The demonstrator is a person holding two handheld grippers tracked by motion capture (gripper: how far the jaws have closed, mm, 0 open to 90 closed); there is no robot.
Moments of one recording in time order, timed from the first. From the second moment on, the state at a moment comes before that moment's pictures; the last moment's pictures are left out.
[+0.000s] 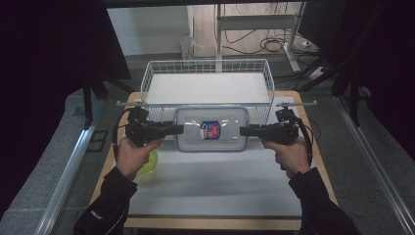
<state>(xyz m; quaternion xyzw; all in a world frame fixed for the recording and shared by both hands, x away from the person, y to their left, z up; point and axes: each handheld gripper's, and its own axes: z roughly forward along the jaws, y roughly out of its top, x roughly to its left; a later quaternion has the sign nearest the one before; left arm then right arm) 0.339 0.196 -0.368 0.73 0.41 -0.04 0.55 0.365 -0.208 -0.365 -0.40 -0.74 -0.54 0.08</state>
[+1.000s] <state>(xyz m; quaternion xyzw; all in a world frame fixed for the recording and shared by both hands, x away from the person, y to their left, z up) 0.407 0.204 -0.313 0.72 0.41 -0.03 0.57 0.430 -0.199 -0.307 -0.40 -0.73 -0.55 0.06</state>
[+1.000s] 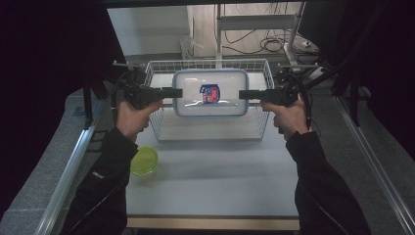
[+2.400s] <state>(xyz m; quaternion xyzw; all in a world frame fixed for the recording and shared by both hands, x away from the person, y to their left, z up) 0.451 0.208 -0.319 0.70 0.43 -0.01 0.57 0.484 -0.190 -0.308 -0.43 -0.71 -0.55 0.07</state>
